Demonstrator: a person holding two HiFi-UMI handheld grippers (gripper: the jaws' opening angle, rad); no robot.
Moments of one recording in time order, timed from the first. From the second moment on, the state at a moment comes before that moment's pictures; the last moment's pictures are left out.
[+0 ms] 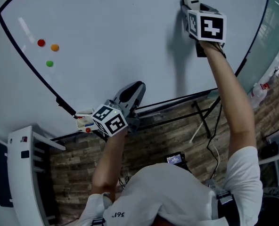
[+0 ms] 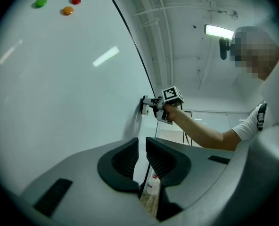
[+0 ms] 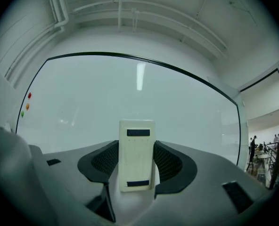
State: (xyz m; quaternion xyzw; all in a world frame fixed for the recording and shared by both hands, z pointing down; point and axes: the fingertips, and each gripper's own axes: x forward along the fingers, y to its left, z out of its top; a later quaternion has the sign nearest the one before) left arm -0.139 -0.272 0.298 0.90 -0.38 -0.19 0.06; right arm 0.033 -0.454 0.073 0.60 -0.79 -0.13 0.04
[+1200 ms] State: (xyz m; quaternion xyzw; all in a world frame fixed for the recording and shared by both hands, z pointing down) left arm -0.202 -0.253 0.319 0.91 -0.37 -0.19 0.08; right arm -0.104 -0.417 0.094 0.60 -0.80 -0.09 0.02
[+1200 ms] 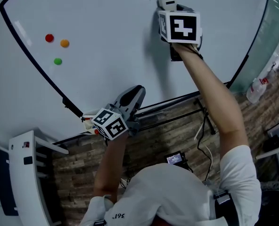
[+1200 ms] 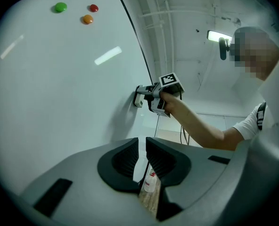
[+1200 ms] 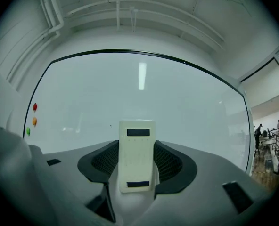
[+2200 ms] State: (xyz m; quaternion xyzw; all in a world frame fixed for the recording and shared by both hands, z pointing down) left arm -0.249 -0.232 0.331 0.89 -0.39 -0.21 0.09; right arm -0.233 -0.367 0.100 0.52 -0.84 -0.15 0.04
